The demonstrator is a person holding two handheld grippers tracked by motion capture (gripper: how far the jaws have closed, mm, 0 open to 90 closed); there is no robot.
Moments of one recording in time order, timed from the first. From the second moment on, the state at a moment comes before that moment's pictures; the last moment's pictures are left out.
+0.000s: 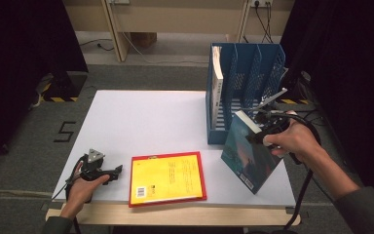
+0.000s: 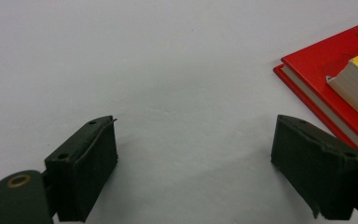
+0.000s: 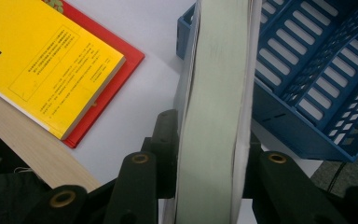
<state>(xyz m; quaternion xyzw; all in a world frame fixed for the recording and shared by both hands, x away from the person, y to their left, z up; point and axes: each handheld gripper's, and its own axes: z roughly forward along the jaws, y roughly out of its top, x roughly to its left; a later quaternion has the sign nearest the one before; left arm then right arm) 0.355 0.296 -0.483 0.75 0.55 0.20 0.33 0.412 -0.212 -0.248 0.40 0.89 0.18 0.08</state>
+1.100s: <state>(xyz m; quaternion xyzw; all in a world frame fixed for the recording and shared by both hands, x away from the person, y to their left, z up) 0.355 0.296 -0.483 0.75 0.55 0.20 0.32 0.405 -0.222 -0.172 0.39 0.88 0.21 0.18</state>
